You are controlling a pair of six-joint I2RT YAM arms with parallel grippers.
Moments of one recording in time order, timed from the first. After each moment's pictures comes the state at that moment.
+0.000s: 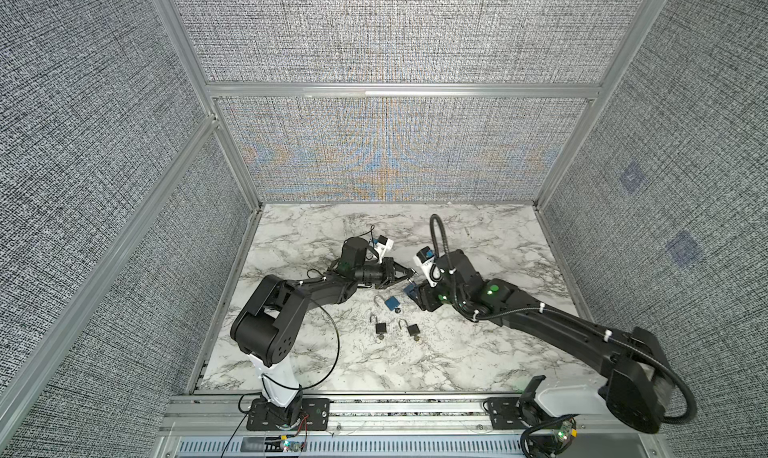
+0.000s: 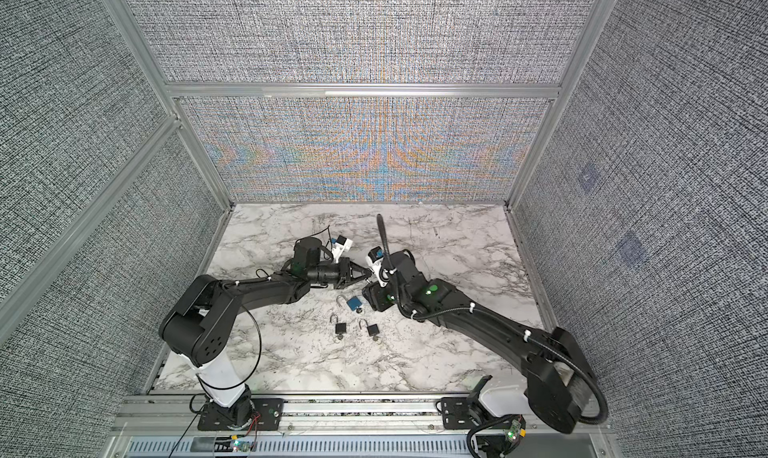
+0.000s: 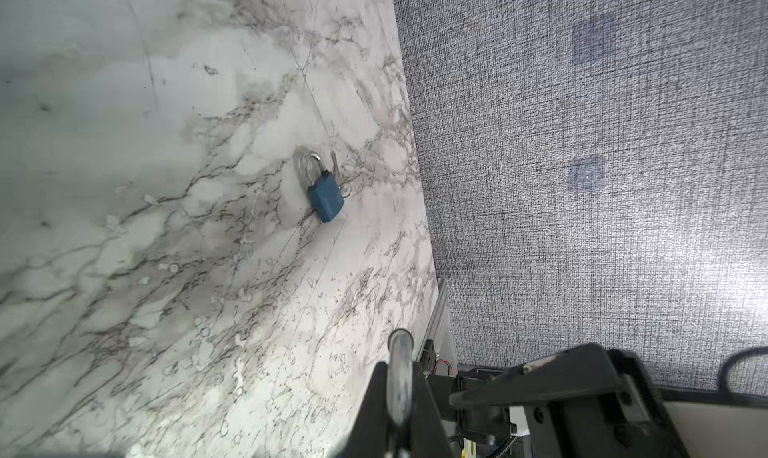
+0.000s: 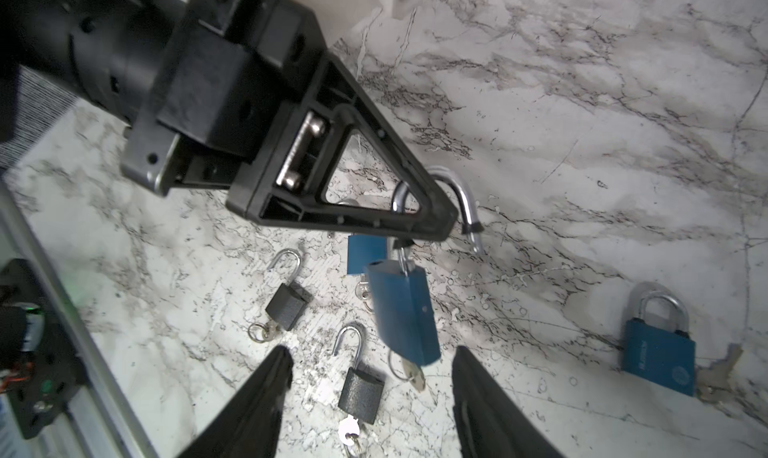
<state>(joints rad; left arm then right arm) -0.53 1.77 0.89 0.45 0.87 -0.98 0.74 1.29 0.90 -0.32 -0.08 0.23</state>
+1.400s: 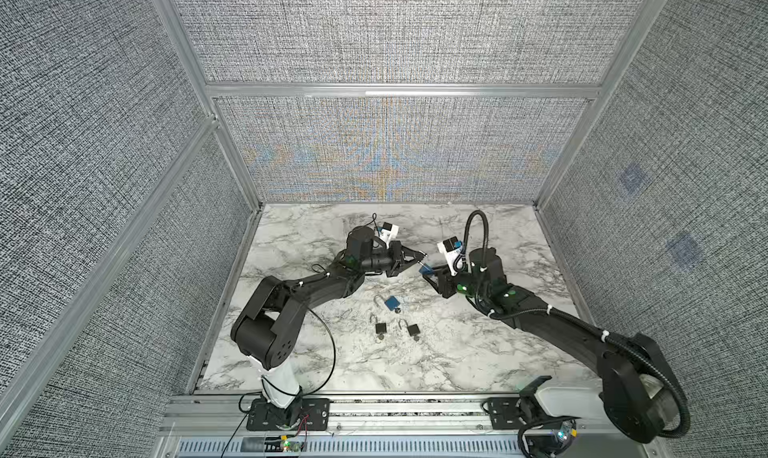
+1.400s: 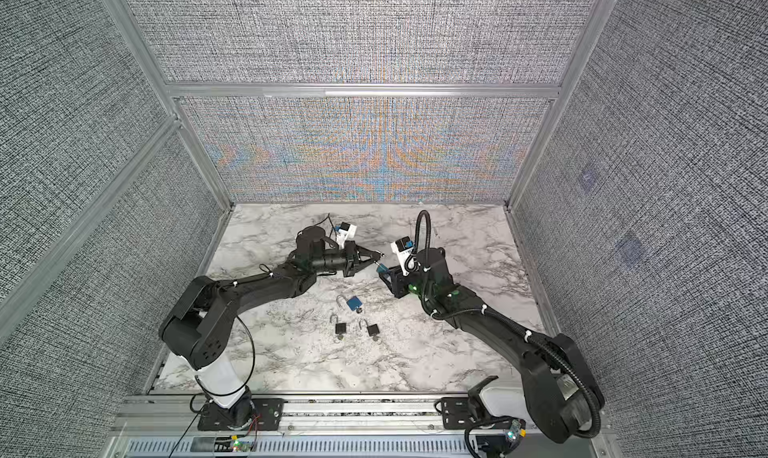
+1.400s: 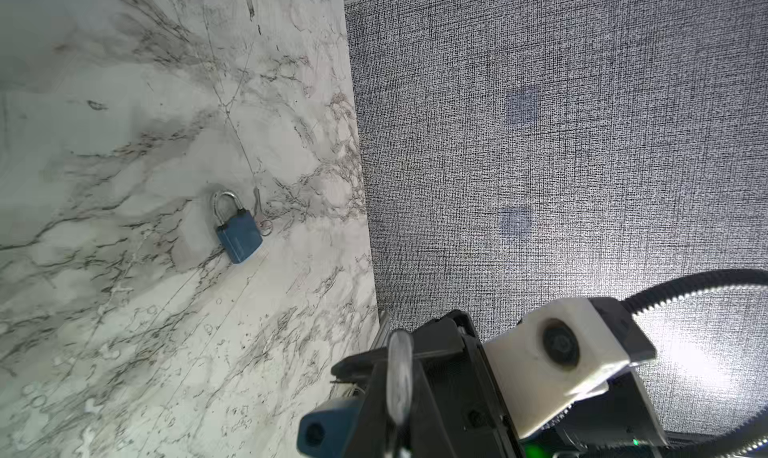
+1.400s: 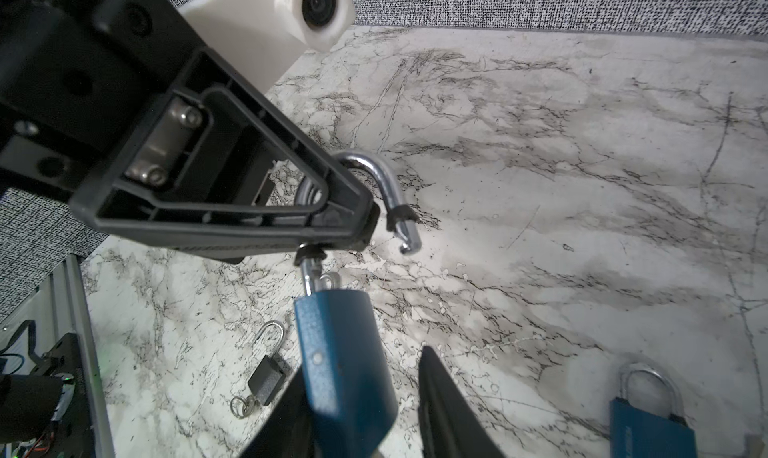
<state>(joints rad) -0.58 1.76 1.01 0.50 0.81 -1.23 0.52 1.30 0.74 0.08 -0.32 0.22</state>
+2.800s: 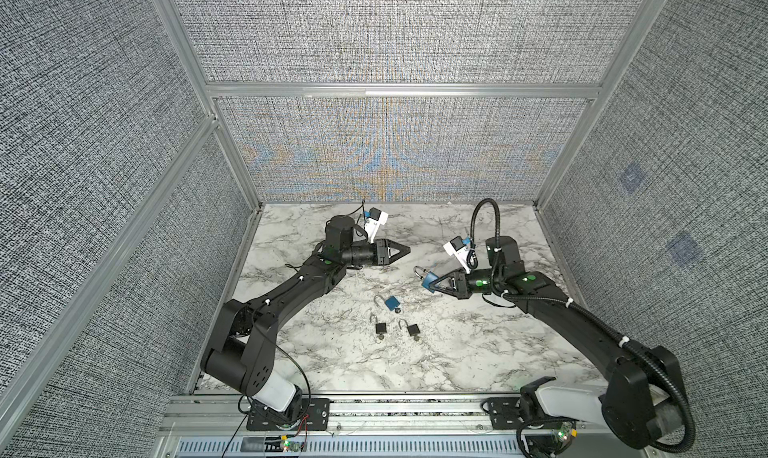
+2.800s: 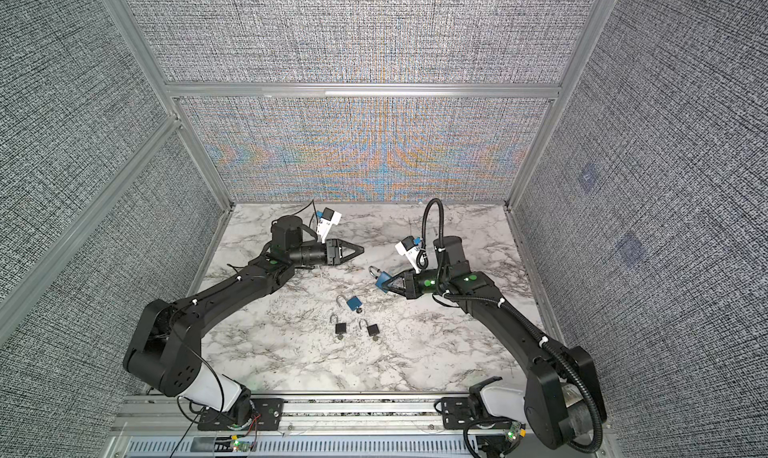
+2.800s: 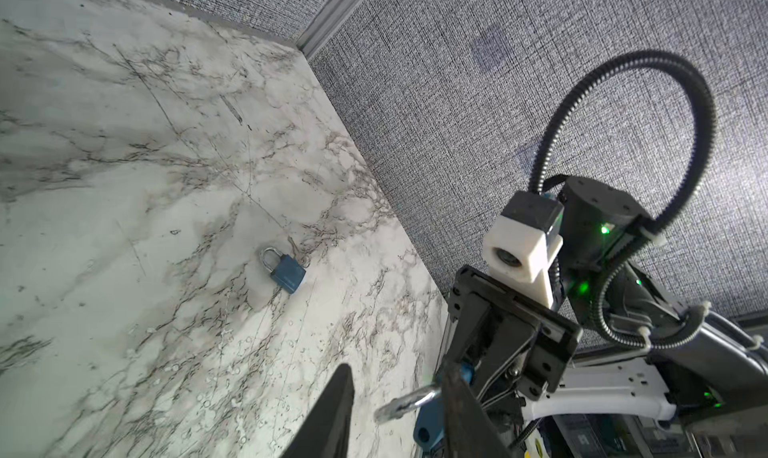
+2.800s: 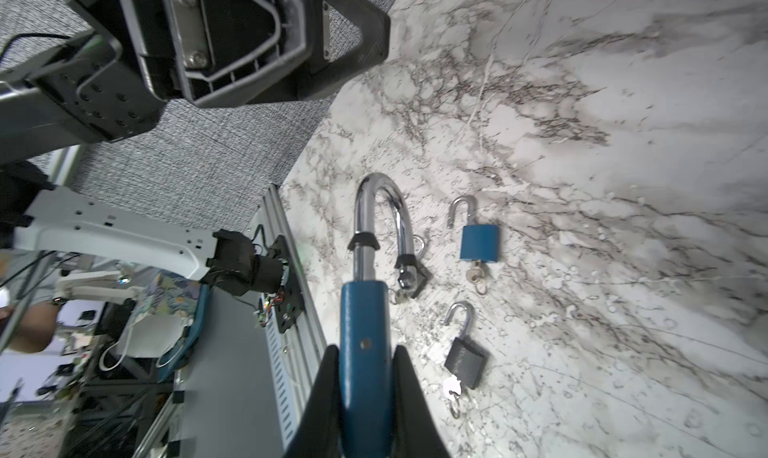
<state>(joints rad) -0.48 1.56 1.02 0.20 0.90 -0.65 0.35 1.28 0.88 -0.32 -0.93 0.24</state>
